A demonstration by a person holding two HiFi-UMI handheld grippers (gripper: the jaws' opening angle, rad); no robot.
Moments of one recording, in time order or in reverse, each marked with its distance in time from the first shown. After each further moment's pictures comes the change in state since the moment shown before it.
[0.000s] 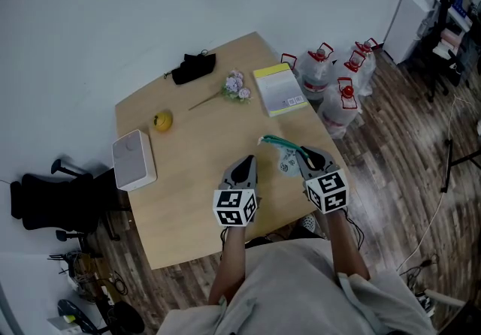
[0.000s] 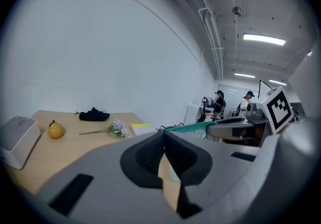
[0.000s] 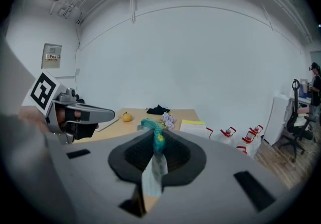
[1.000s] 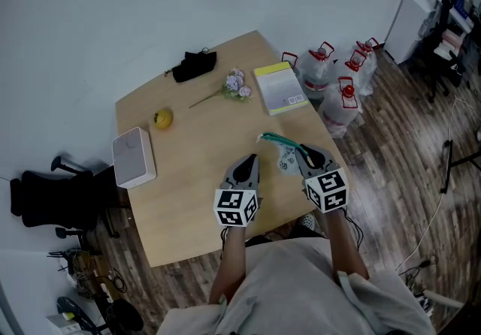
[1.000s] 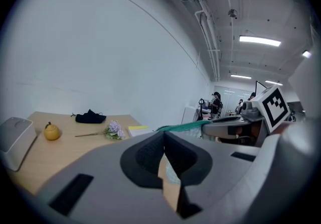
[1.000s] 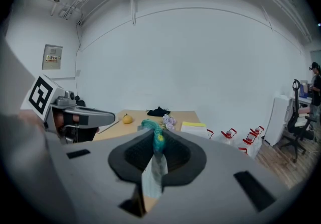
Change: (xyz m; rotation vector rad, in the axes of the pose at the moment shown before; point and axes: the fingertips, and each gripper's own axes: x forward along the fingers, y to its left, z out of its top) left arm -0.002 -0.011 0.003 0.011 -0.028 -0.037; right arm -0.003 0.003 0.008 -0.004 -0.018 0.003
